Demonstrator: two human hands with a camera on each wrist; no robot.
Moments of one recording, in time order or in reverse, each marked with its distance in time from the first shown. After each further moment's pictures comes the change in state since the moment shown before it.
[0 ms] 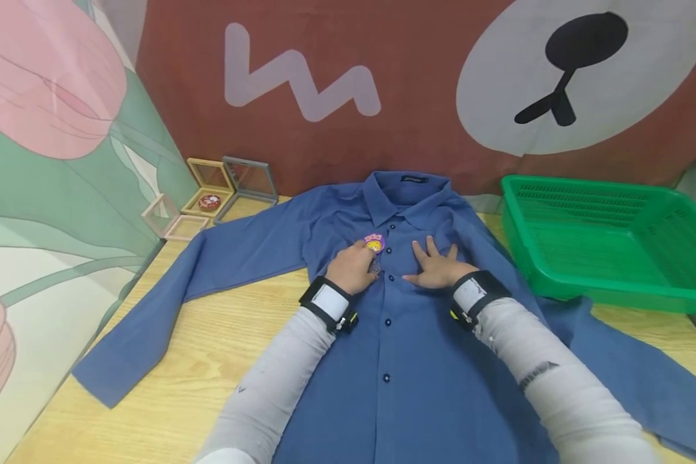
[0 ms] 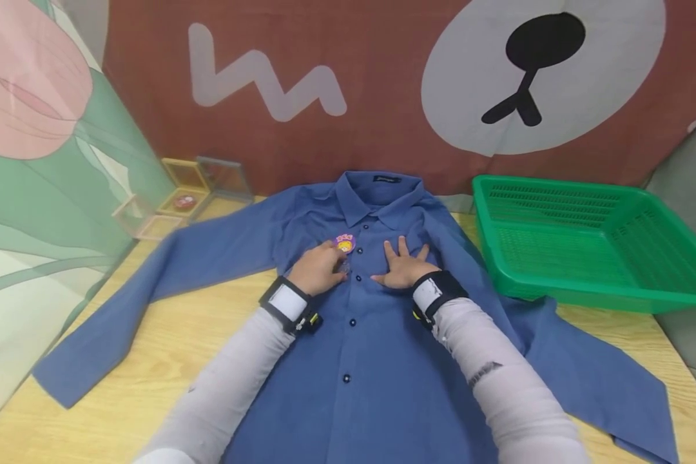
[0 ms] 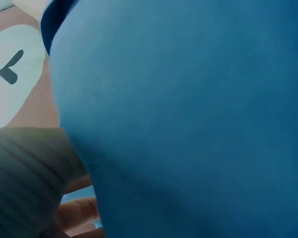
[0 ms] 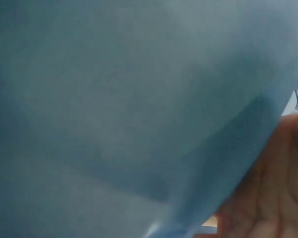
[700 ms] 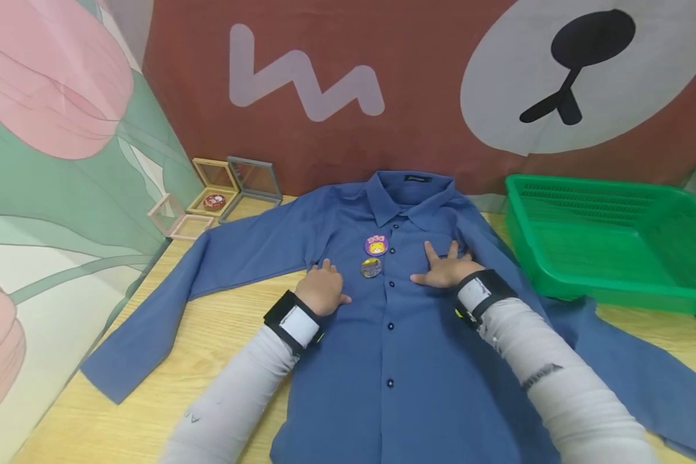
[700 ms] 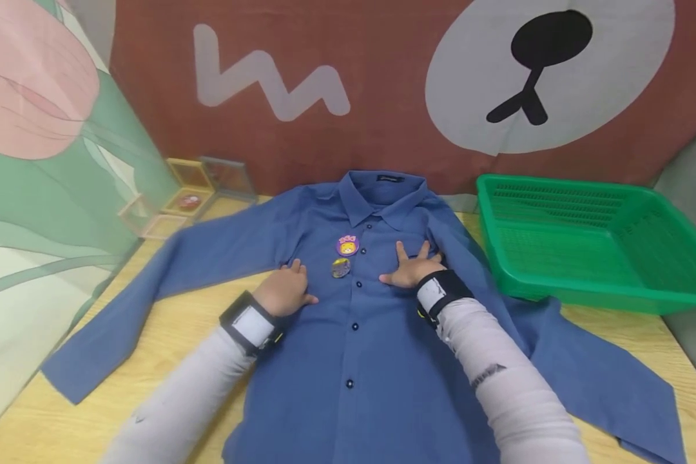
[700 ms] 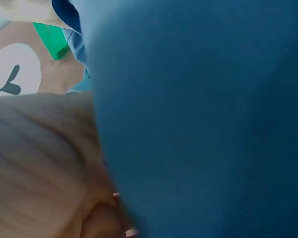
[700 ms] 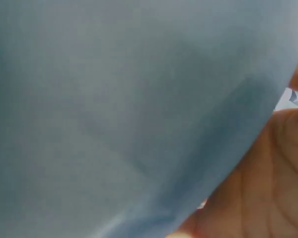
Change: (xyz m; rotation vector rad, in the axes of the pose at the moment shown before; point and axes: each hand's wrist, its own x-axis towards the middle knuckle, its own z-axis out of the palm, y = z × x) left_hand -0.053 -0.028 -0.022 0.222 -0.207 -0.065; right_hand -0.007 -0.003 -0.006 0.064 -0.079 0.183
